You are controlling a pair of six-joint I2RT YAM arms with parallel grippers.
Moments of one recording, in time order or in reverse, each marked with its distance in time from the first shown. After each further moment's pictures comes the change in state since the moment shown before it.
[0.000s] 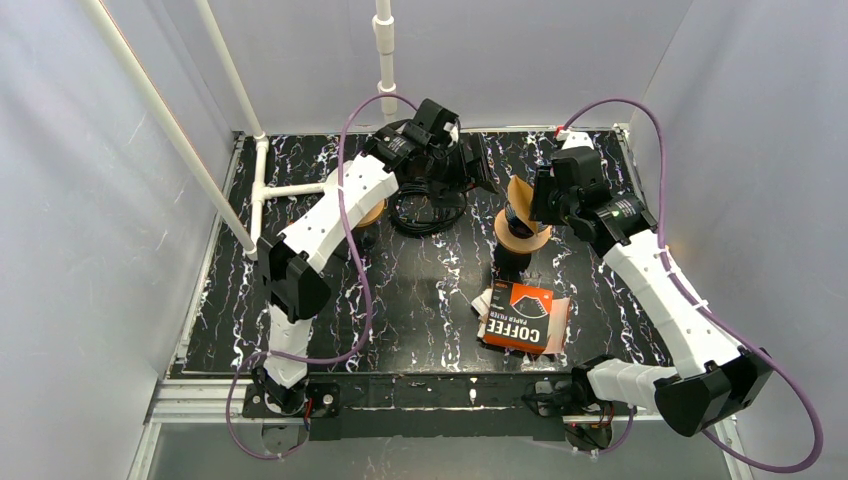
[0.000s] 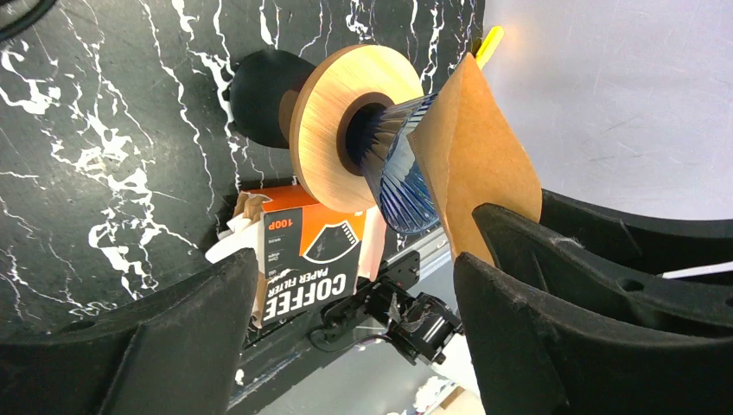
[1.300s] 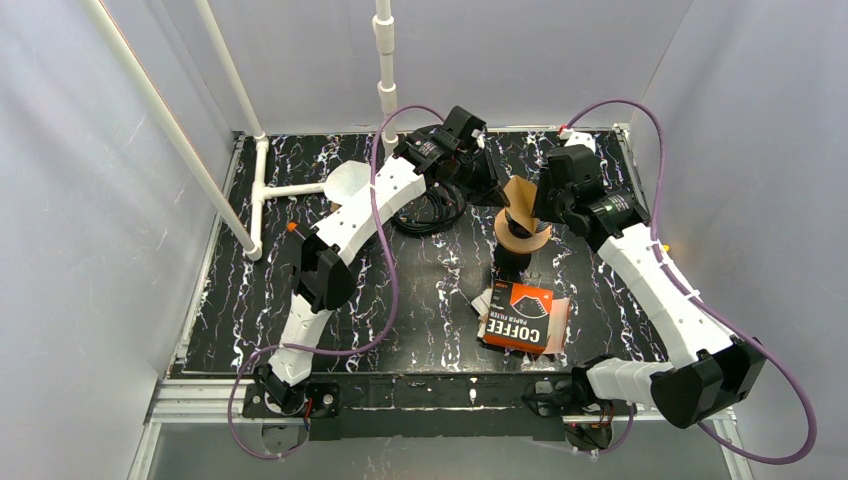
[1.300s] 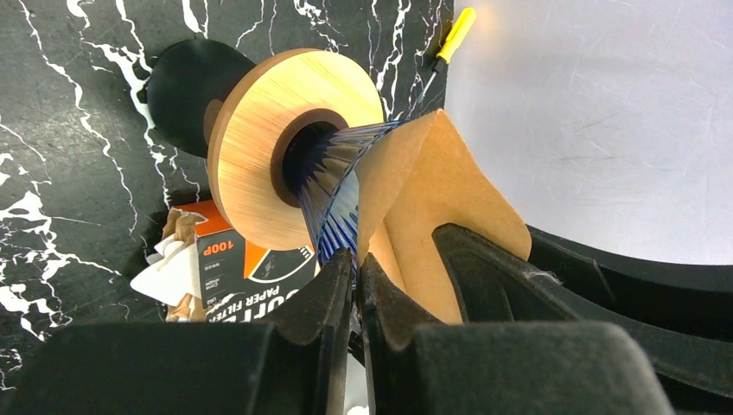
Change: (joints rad) left arm -0.056 0.190 0.163 0.029 0.066 -0.118; right arm -0.011 0.037 -0.008 0.021 0.040 0.073
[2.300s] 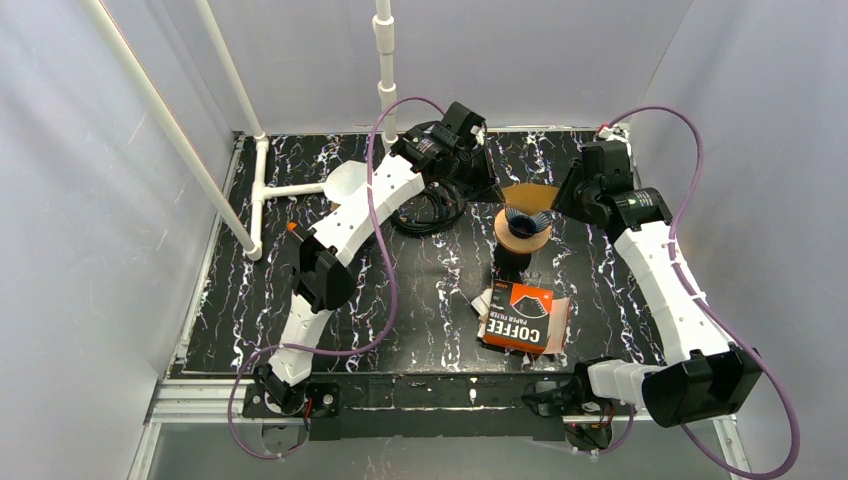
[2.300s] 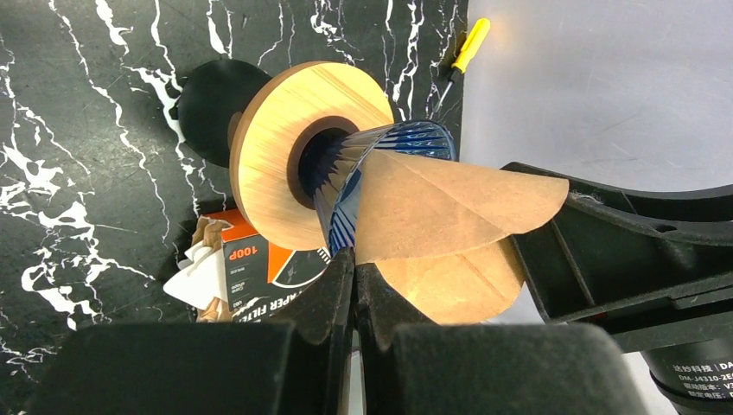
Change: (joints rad) left arm 0.000 0.000 0.052 -0.047 -0.053 0.072; right arm -0.197 -0.003 0.002 -0.028 -0.098 0.071
